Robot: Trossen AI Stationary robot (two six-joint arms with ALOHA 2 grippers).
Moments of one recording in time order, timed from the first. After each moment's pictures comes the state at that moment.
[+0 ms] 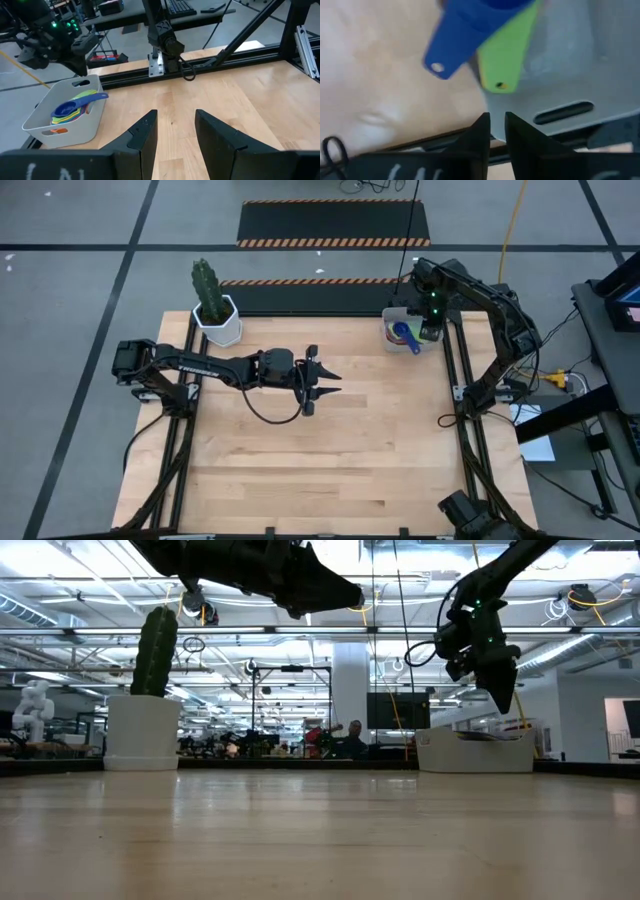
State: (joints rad) left arm 0.05 1.57 0.96 0.37 0.08 0.21; right arm -1.07 1.66 1.34 -1.41 0.03 -0.70
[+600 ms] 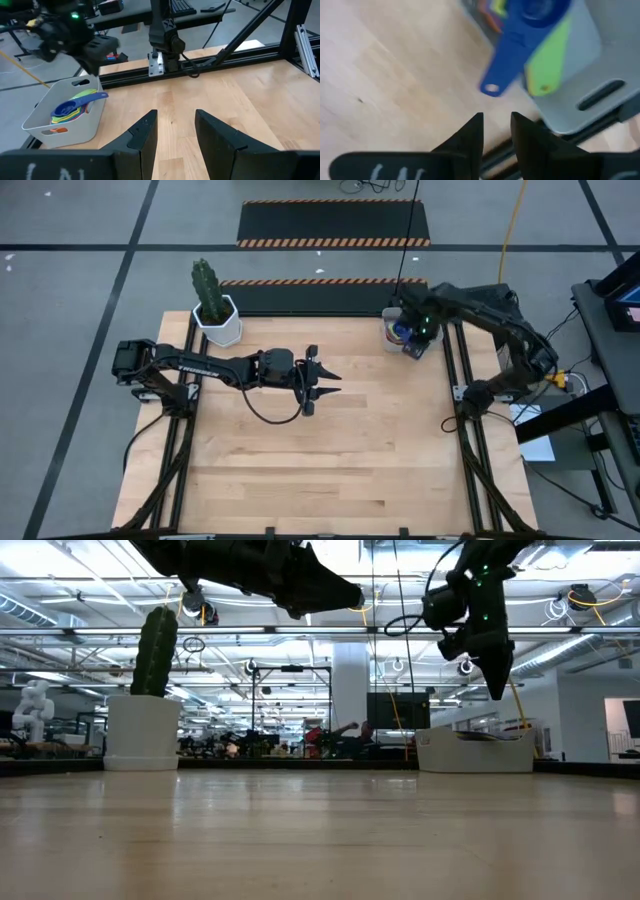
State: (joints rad) left arm 0.05 1.57 0.96 0.37 0.08 0.21; right arm -0.79 1.47 1.21 -1.32 0.10 -0.16
